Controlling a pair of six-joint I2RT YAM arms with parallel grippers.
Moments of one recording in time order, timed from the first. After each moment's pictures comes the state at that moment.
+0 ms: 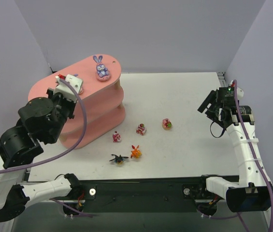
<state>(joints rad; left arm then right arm) -0.88 0.98 1.68 -0.88 -0.76 0.27 0.04 1.14 1.25 -0.98 0.24 0.58</state>
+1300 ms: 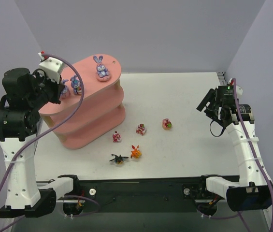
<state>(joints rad) -0.04 1.13 1.81 -1.01 0.18 0.32 0.06 1.15 1.28 -0.98 0.23 0.58</state>
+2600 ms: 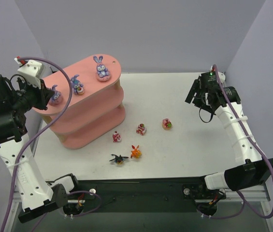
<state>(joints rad) 0.38 1.13 1.85 -1.14 0.64 0.38 0.22 1.37 1.49 -1.03 0.30 0.54</state>
